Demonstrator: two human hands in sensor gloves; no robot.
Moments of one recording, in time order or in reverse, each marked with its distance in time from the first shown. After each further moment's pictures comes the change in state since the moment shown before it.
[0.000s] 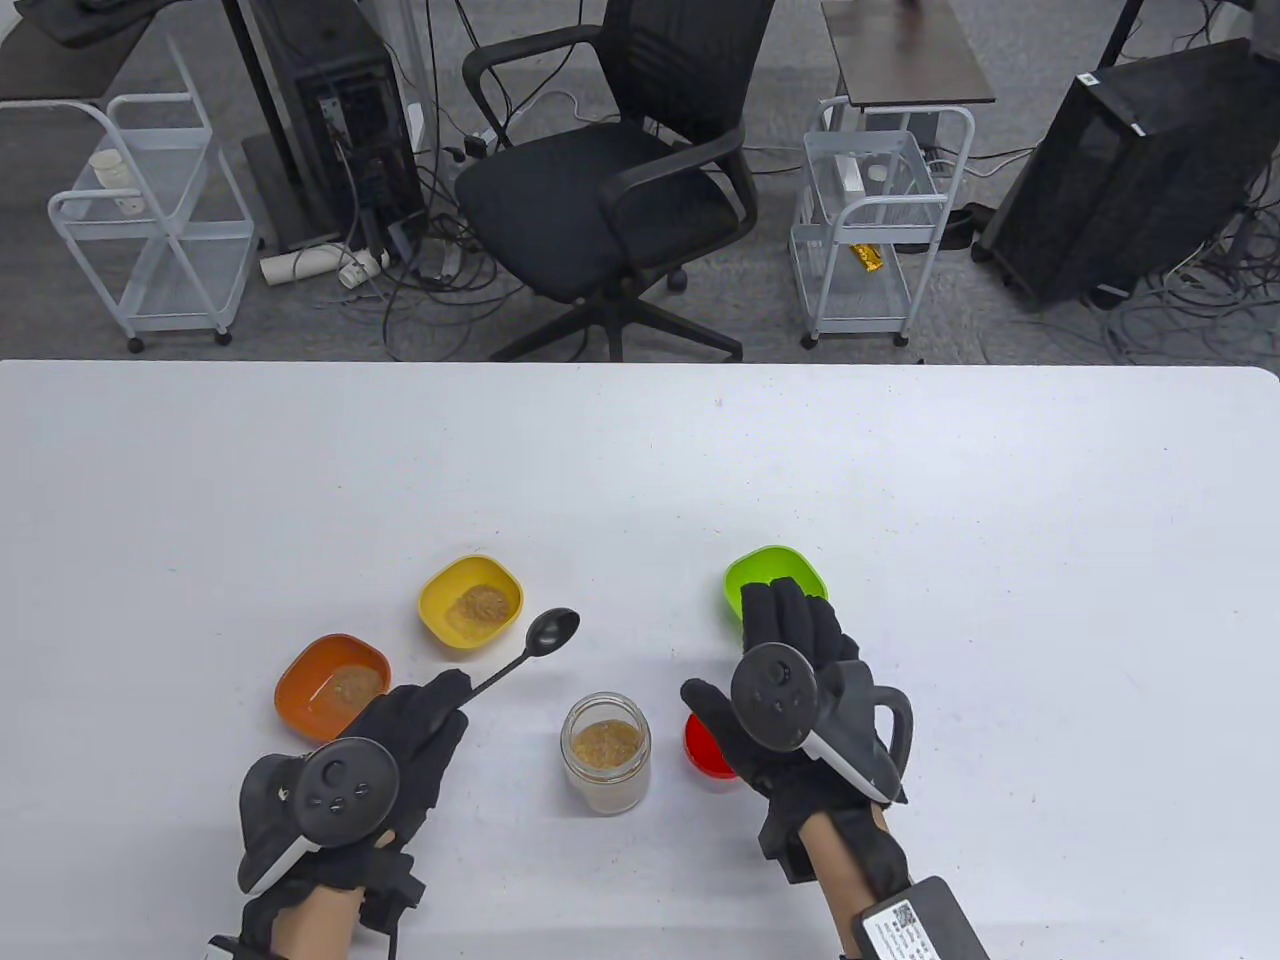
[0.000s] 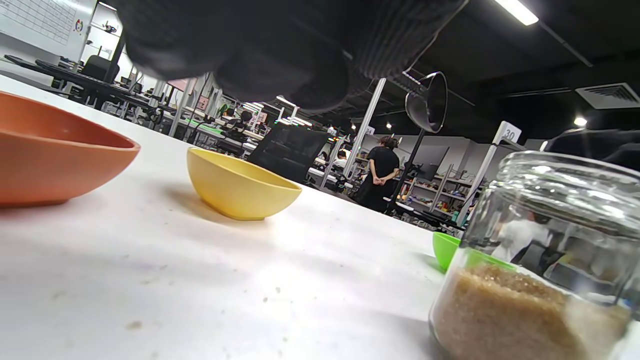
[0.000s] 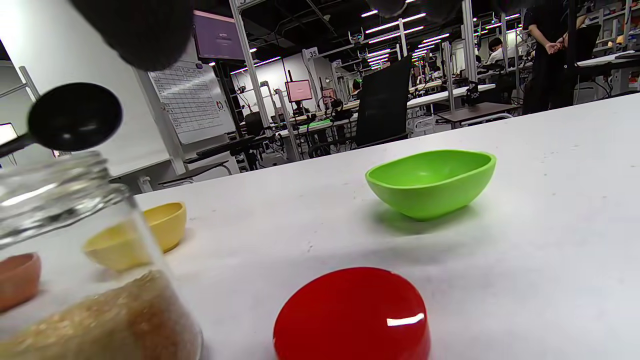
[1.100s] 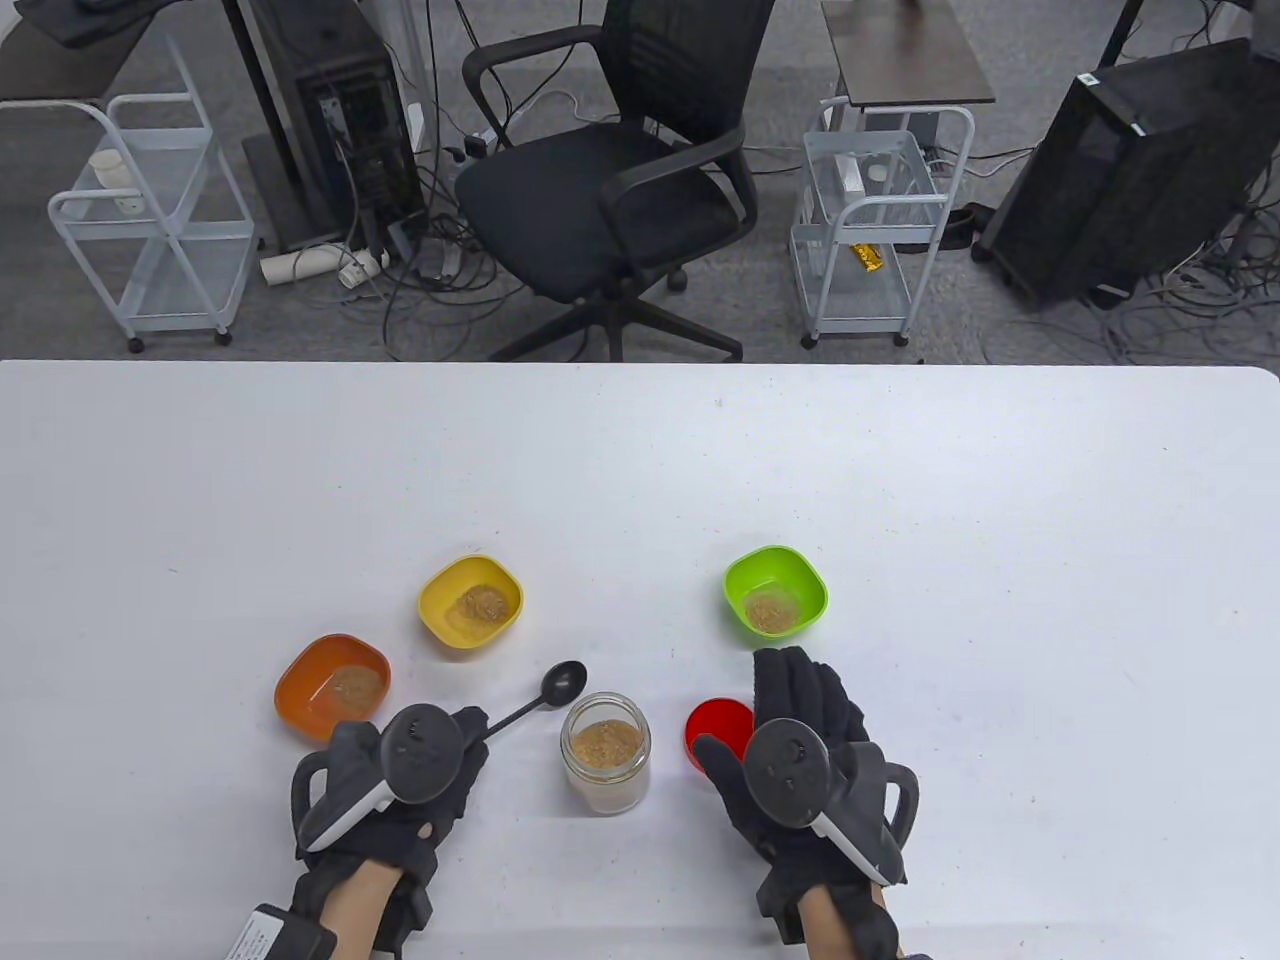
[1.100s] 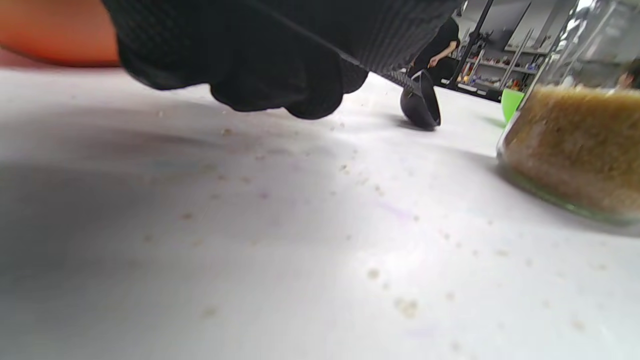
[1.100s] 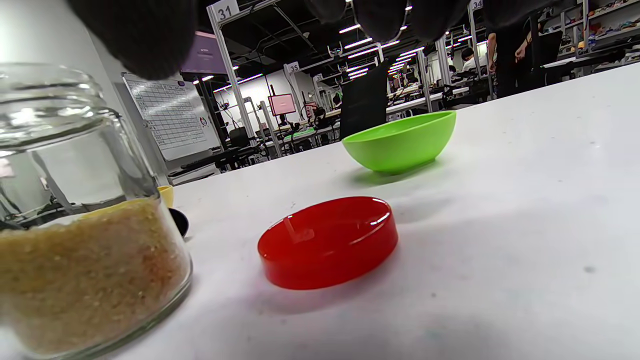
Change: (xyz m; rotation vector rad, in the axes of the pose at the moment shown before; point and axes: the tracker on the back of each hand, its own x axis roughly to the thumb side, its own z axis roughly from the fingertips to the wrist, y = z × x) left_hand -0.001 -0.051 -0.020 -0.372 0.142 -0.168; right_hand -0.015 0.034 0.032 -0.044 0.057 -0.037
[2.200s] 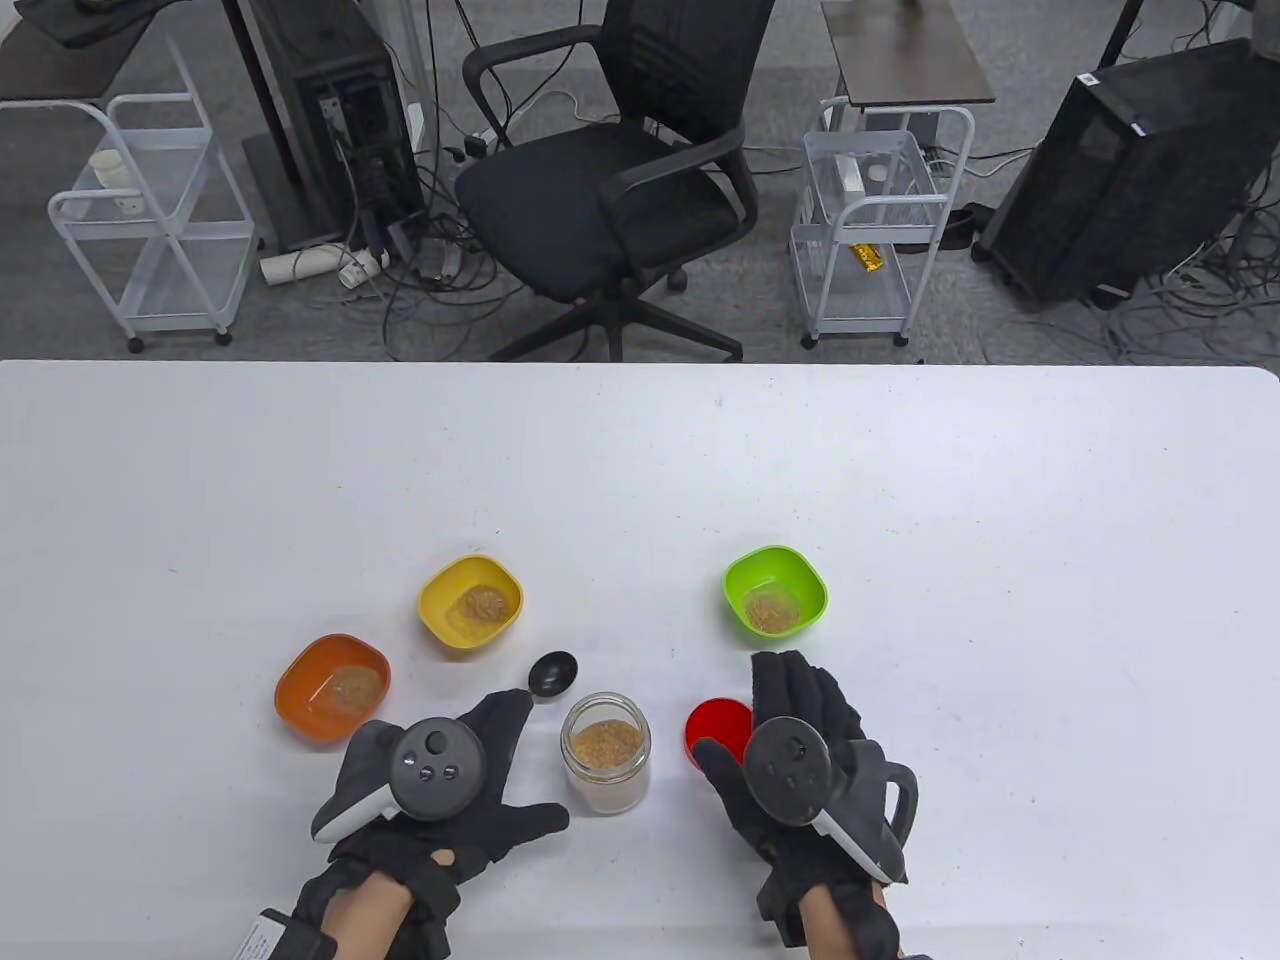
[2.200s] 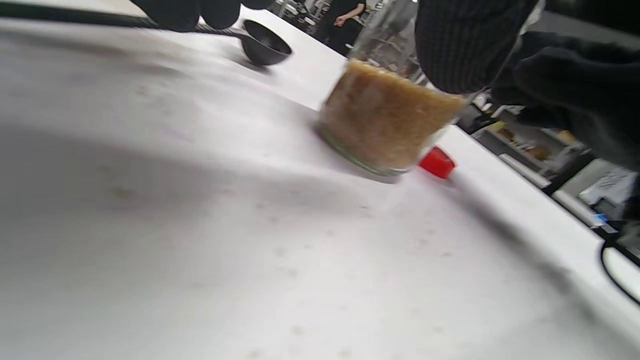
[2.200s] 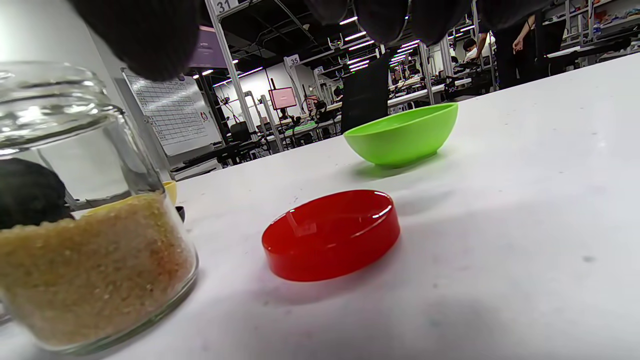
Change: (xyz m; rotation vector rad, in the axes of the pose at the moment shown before) left_hand 0.030 -0.008 0.003 -0.176 -0.361 0.270; right_hand -0.002 0.002 -0.001 0.019 0.000 -0.013
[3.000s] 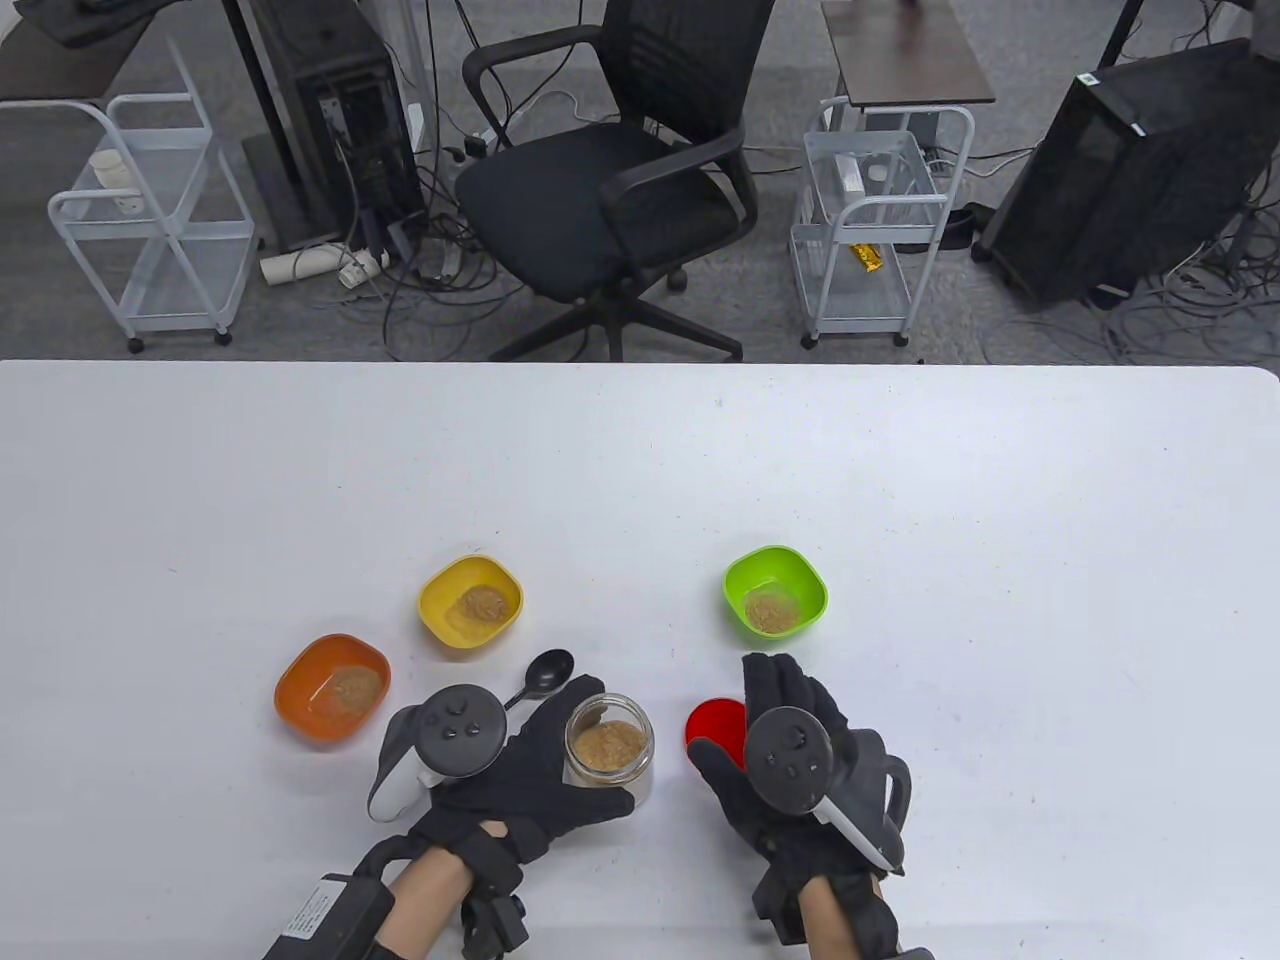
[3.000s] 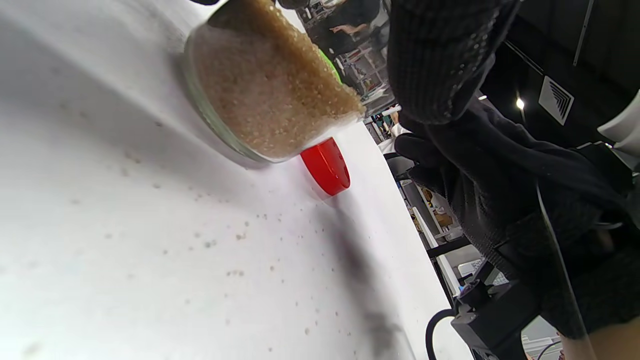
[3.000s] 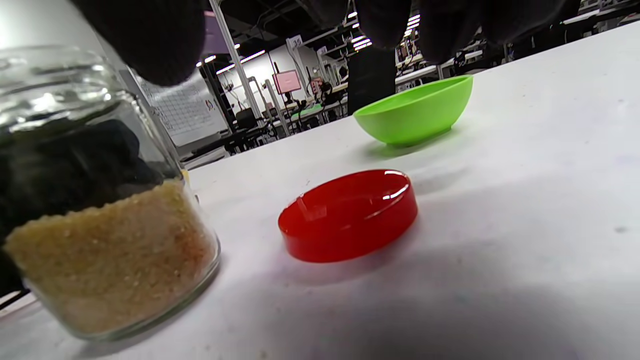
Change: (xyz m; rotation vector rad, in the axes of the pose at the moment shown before) left_hand 0.007 -0.018 -0.035 -0.020 -0.094 0.422; right_hand -0.001 0.008 -0.008 0.083 -0.015 -0.035
